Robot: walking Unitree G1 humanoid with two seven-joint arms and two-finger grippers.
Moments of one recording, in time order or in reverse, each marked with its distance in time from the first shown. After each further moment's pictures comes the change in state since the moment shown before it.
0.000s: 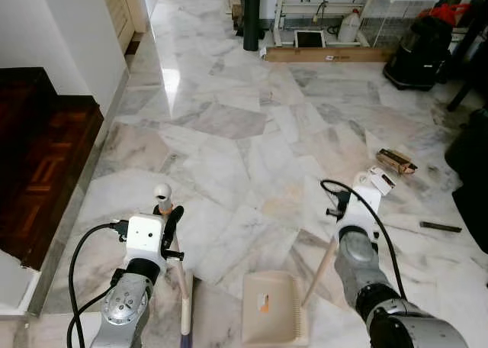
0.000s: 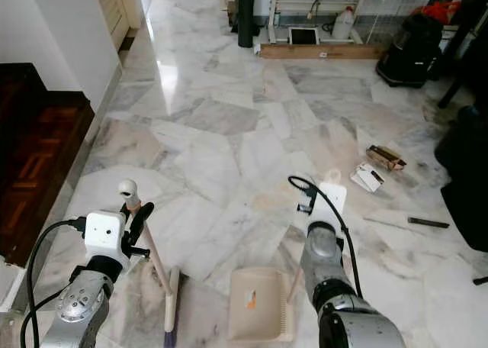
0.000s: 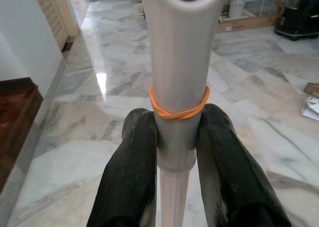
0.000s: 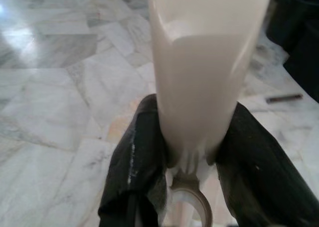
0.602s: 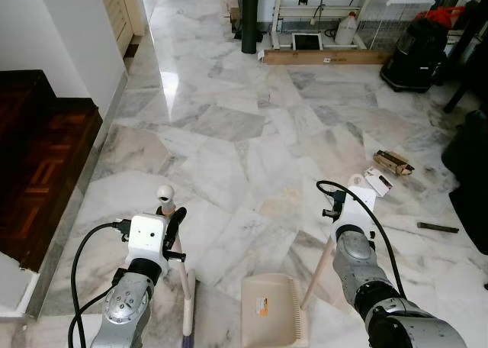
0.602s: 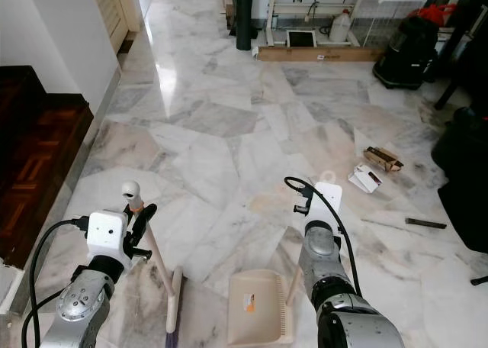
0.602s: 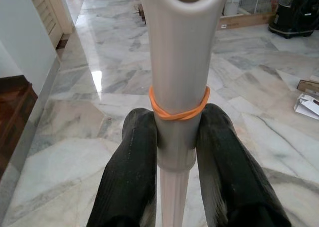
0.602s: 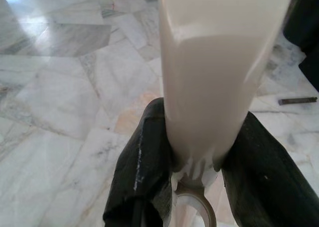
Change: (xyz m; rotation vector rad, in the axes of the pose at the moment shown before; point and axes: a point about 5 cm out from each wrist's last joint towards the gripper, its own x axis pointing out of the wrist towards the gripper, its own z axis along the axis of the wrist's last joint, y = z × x) left arm 0.000 -0.001 -0.002 -0.006 0.027 -0.018; right arm 0.001 0.005 -0.004 -0.037 0.077 0.035
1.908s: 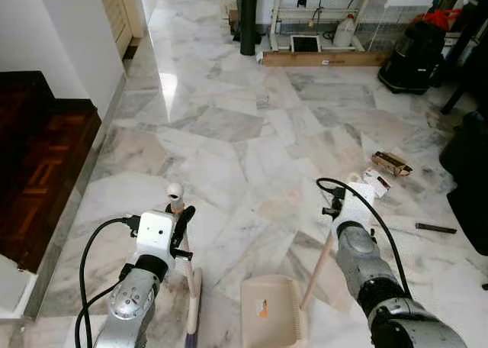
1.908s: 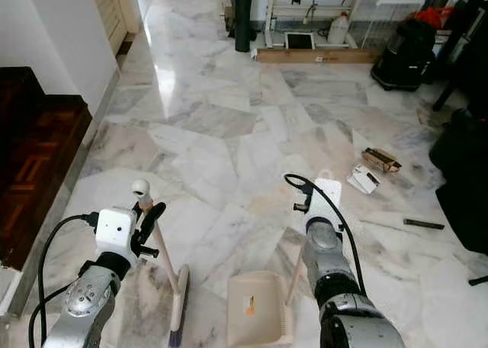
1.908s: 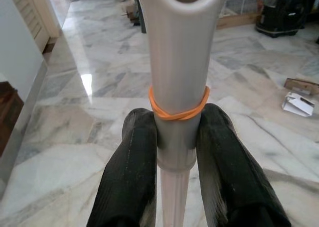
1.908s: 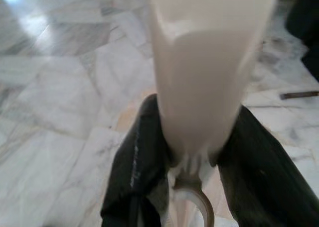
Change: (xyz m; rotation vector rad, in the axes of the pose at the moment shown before) left arm 0.007 -0.006 0.001 0.010 -0.015 -0.036; right arm -0.002 0.000 0.005 0.040 -0.042 0.041
